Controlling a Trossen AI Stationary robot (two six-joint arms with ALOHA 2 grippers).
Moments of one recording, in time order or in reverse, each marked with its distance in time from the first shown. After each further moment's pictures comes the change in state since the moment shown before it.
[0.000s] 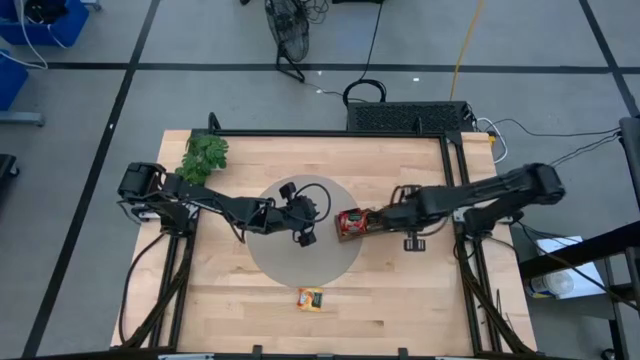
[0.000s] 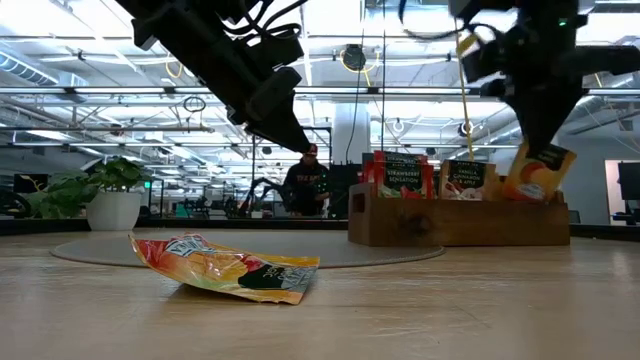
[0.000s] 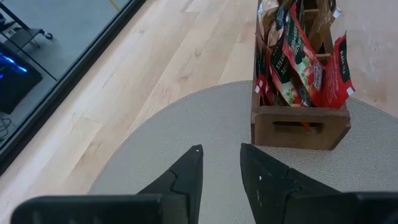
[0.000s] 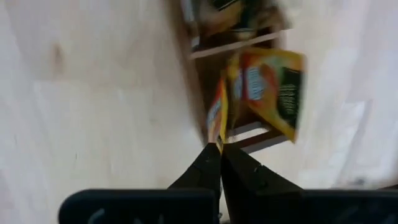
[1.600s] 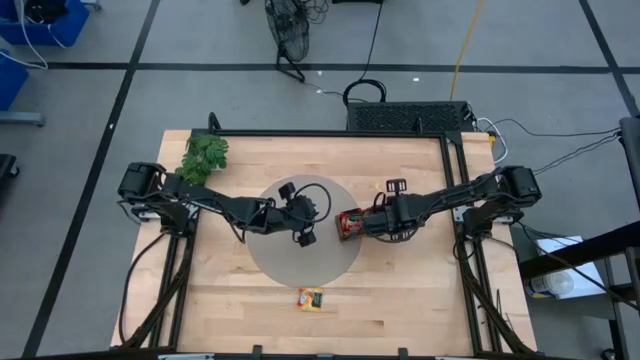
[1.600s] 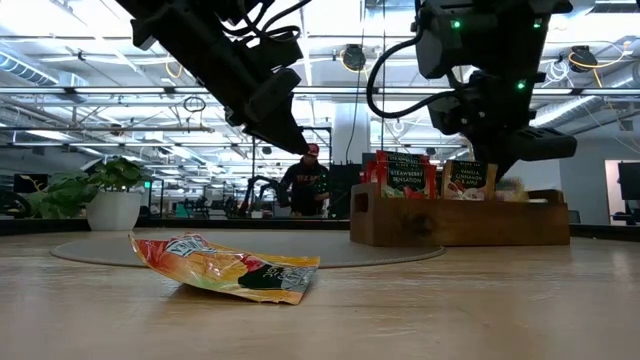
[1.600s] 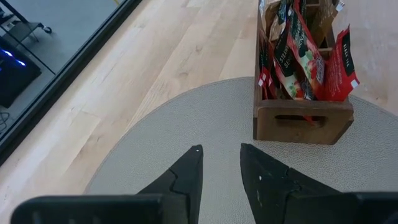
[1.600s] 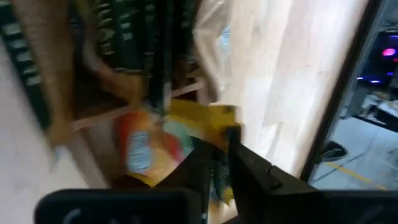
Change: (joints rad) left arm 0.000 0.000 0.000 -0.016 0.000 -0.027; right arm -0.032 0.235 -0.013 0.132 0.346 -0.114
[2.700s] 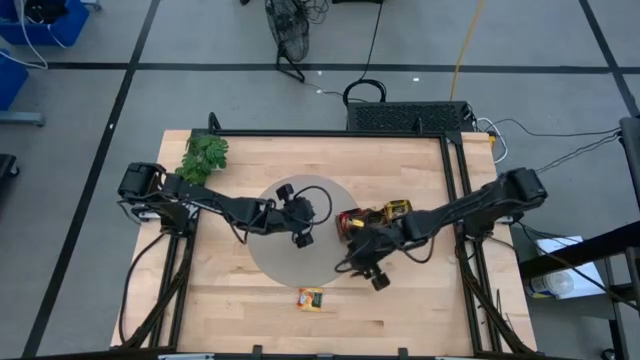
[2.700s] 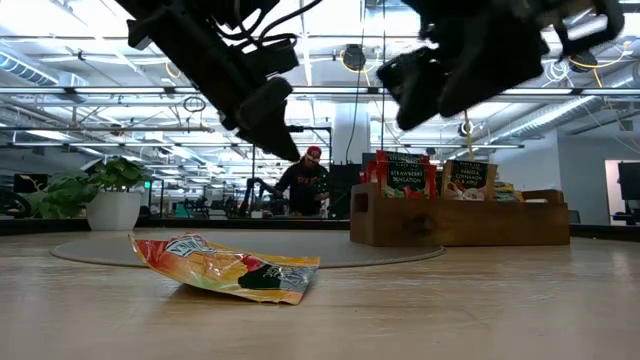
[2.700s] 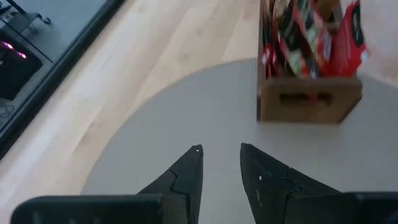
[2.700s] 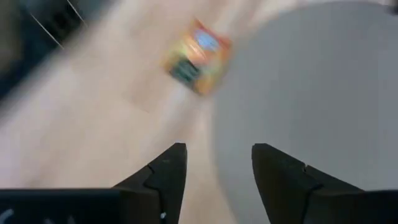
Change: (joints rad) left arm -0.008 0.000 0.000 -0.057 0.000 -0.011; right arm 0.158 -0.051 -0.080 0.945 -0.696 -0.235
